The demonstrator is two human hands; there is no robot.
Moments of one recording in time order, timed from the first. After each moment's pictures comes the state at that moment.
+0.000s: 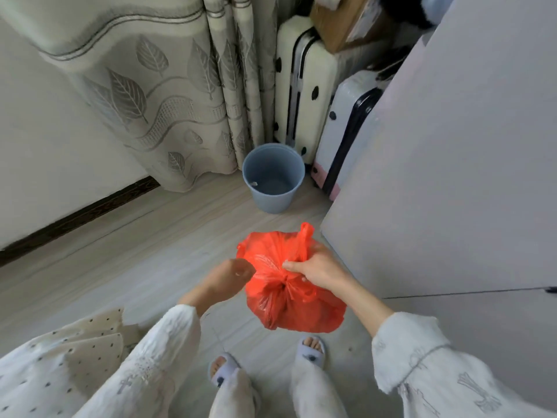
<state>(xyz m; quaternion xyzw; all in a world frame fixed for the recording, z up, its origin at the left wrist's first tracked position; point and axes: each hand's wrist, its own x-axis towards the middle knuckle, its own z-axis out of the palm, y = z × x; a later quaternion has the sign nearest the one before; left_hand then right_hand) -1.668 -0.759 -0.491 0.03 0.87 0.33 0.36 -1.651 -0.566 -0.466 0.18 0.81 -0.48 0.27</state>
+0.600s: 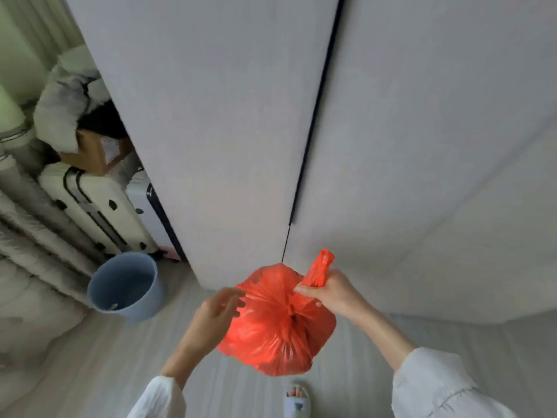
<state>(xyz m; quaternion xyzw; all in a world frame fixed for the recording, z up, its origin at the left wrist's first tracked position) -1.559 -0.623 -0.291 0.32 0.75 0.42 0.39 -1.392 -0.463 -0.279 0.49 0.71 -0.50 -0.03</state>
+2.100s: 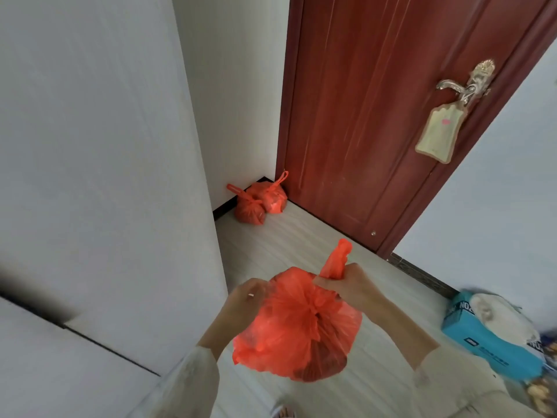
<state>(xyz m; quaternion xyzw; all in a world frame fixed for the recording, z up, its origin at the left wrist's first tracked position) -0.606 -0.117 -0.292 0.68 0.46 0.18 0.54 -0.410 -0.188 -0.247 0.80 0.34 -0.38 -0.30</state>
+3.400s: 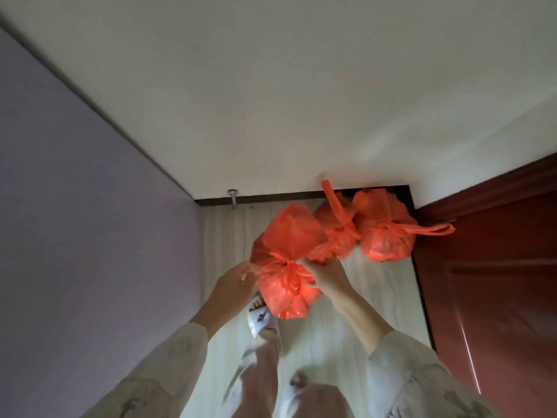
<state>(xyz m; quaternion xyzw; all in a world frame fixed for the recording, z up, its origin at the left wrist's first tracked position) -0.446 0.525 -0.582 0.33 0.75 0.21 0.52 -0.283 0.605 -0.591 0.68 0.40 -0.61 -0.07</state>
